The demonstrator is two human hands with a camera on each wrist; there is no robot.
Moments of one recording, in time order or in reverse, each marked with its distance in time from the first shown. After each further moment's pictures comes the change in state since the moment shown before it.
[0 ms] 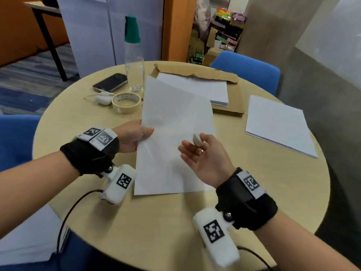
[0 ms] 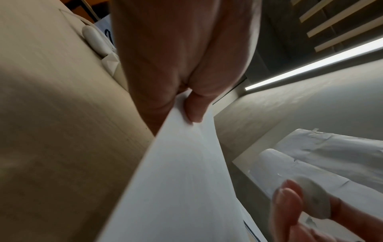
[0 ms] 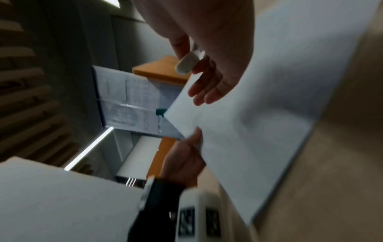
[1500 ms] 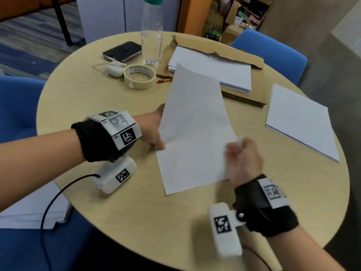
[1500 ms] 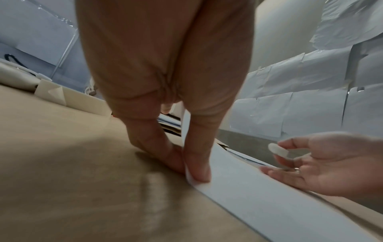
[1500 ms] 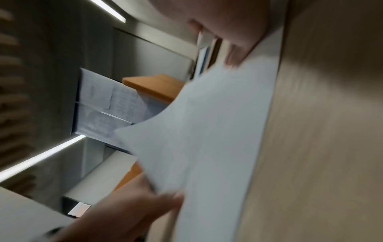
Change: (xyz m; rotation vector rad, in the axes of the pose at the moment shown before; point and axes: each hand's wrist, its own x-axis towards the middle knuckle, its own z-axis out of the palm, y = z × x) left_hand 0.015 -0.023 -0.014 1.002 0.006 0.032; right_hand 0.027 0.009 -0.031 0.050 0.545 -0.224
